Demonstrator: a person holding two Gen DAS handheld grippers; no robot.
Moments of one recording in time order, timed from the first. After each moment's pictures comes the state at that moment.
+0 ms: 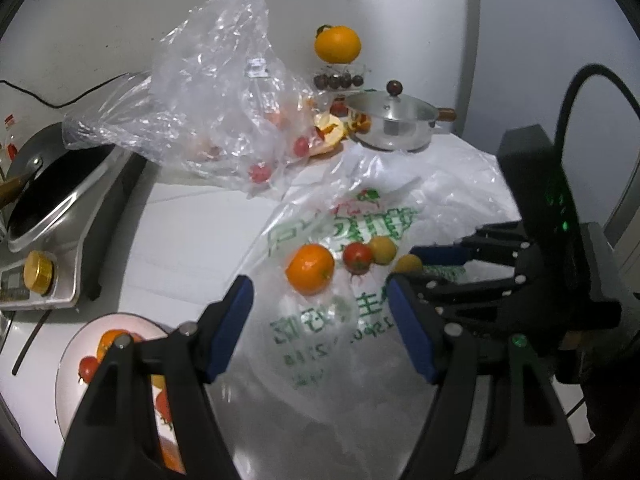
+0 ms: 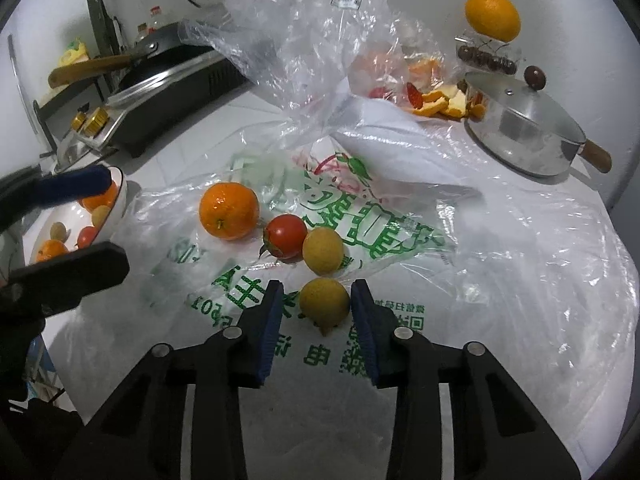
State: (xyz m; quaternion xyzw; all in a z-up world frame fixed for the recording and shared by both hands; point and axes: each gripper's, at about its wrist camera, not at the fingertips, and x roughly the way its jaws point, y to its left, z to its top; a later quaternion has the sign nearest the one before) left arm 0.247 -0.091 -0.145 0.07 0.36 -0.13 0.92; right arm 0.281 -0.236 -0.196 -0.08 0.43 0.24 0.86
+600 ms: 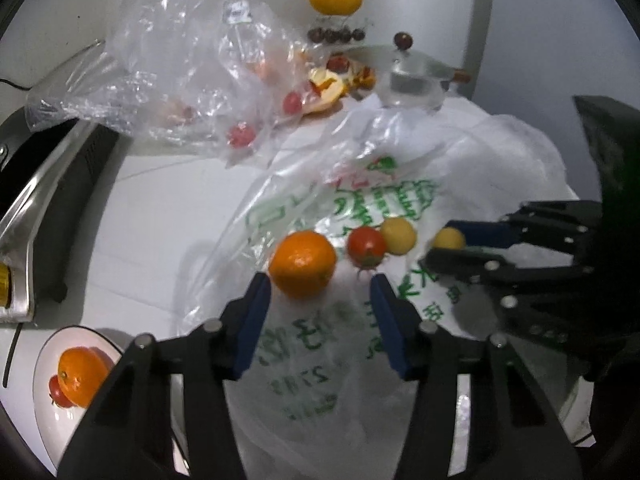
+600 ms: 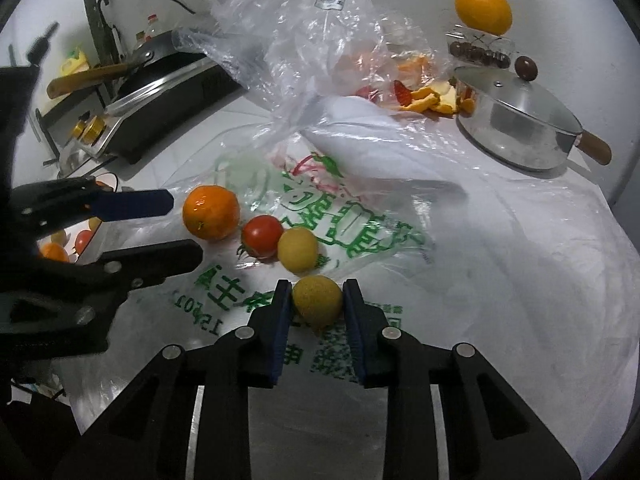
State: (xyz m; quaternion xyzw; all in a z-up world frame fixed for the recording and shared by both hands) left arm 0.296 -0.105 -0.182 0.07 0.43 -0.13 0.89; right arm 0.285 -0.261 -0.194 -0.06 0.42 0.25 0.87
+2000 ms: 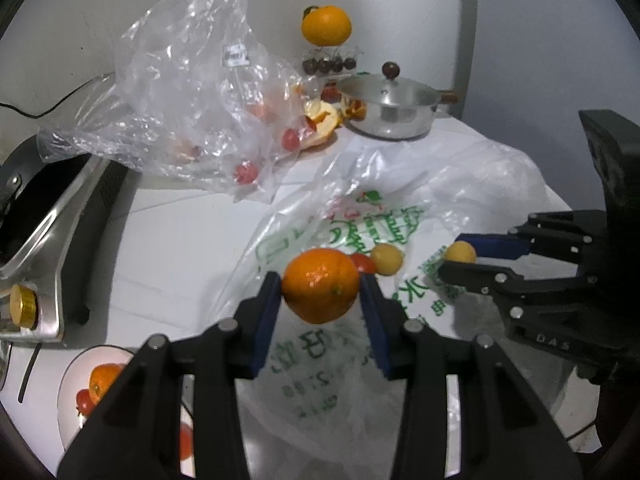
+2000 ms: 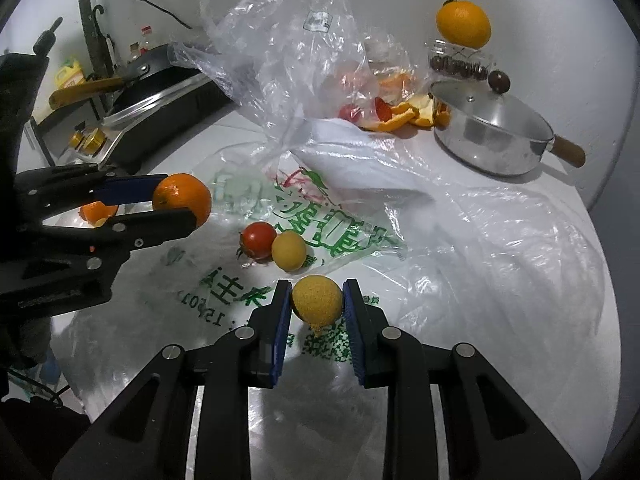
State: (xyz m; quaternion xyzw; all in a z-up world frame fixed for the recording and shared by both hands) left arm 0.278 -0.103 -0.148 0.09 0.39 -0.14 0.91; right arm 0.264 -0.266 -0.174 -0.06 0.41 0.23 0.88
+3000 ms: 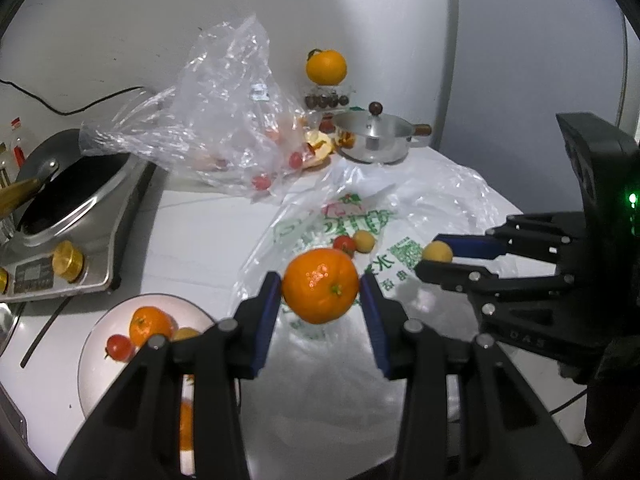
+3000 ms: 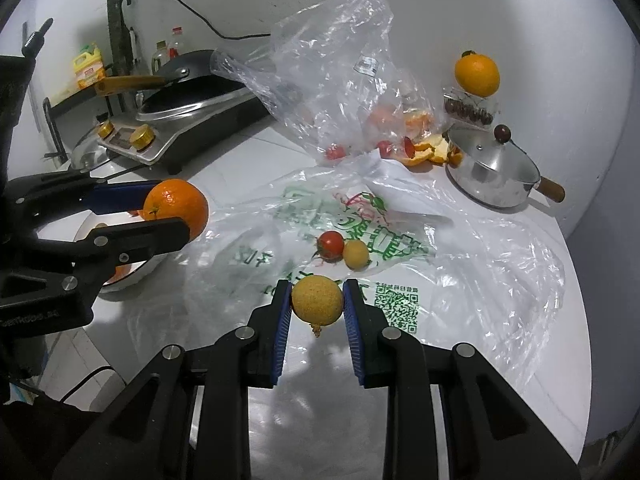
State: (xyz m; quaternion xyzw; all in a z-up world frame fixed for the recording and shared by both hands) left arm 0.191 -0.064 -0.112 0.05 0.34 -0.16 0.93; right arm 0.197 -0.222 -0.132 -0.10 0.37 0.22 0.90
